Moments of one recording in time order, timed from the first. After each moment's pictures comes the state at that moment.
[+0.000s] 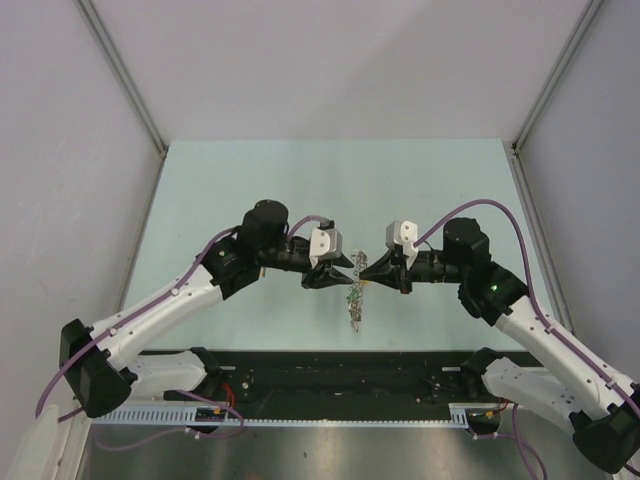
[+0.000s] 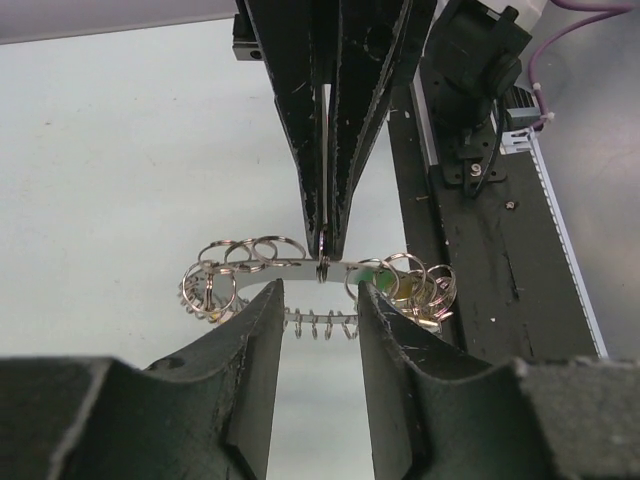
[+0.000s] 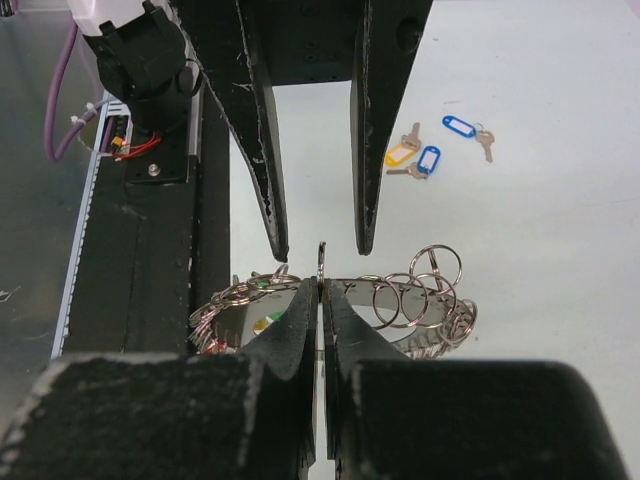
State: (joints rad) left arm -0.80 1.16 1.02 -0.24 0.76 0.36; right arm 0.63 0.87 0.81 -0.20 -0.80 -0.27
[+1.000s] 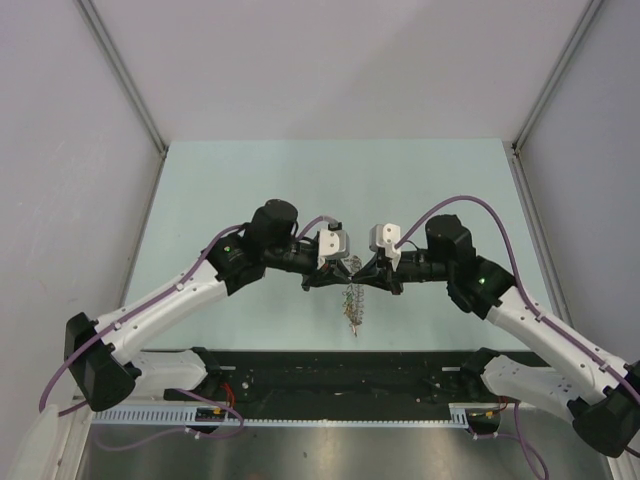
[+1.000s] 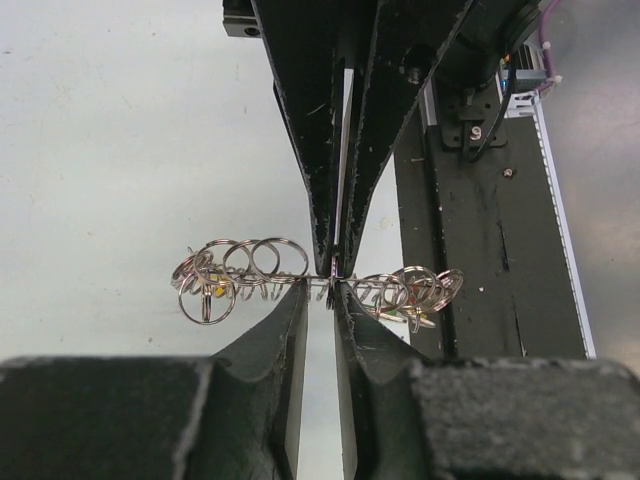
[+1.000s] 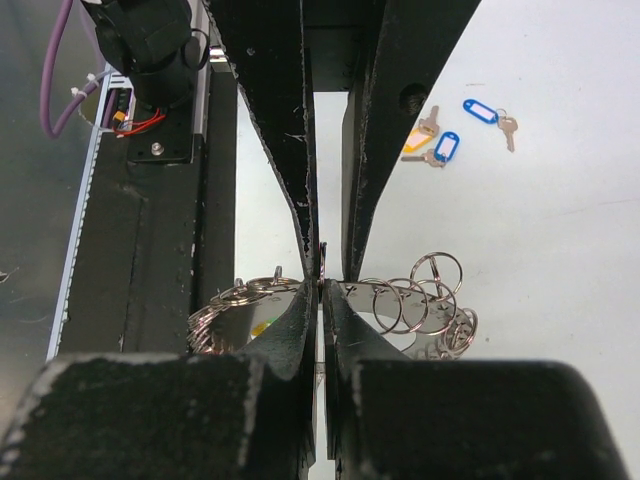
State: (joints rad) left arm -0.82 1.20 1.07 -0.38 0.70 0.37; right arm 0.70 0.95 0.85 -0.24 -0.75 -0.32
